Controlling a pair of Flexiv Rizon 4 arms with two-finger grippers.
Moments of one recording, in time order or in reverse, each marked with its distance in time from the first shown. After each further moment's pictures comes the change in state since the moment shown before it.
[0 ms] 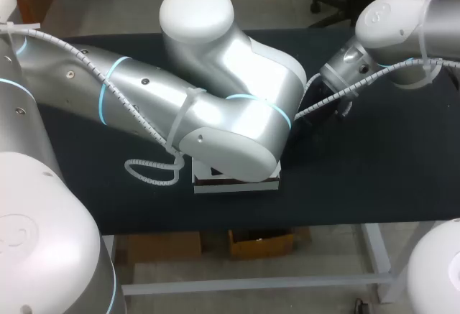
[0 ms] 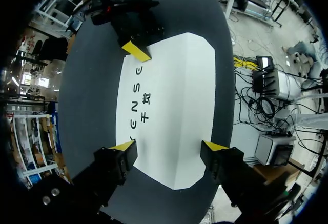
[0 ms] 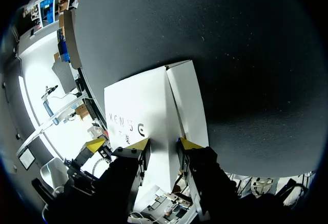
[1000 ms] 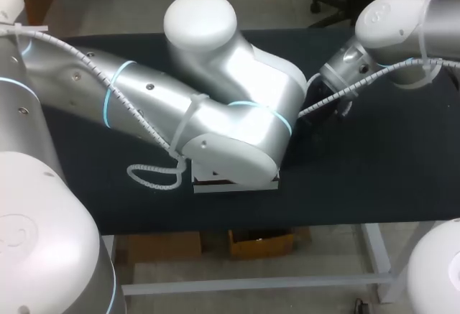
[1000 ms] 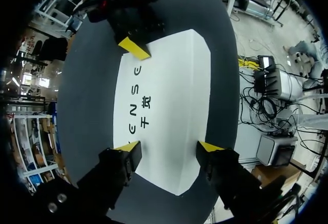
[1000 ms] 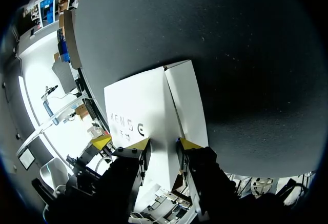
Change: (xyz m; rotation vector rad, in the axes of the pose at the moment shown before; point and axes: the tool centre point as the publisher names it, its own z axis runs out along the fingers) left arm -0.001 -0.003 0.014 0.002 -0.008 0.003; right arm 0.000 0.000 0.000 -0.001 0.000 0.000
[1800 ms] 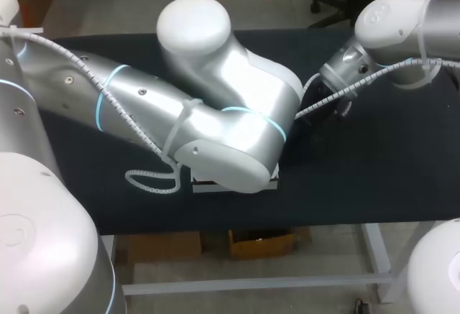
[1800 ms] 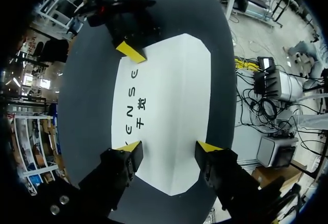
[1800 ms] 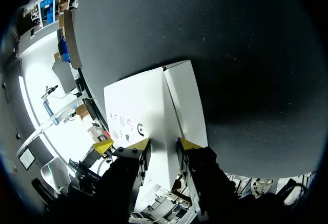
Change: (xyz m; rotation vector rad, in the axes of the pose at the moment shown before) left arm 0.007 0.001 -0.004 0.020 -0.006 0.001; right arm 0.001 0.001 0.001 0.001 0.001 -0.001
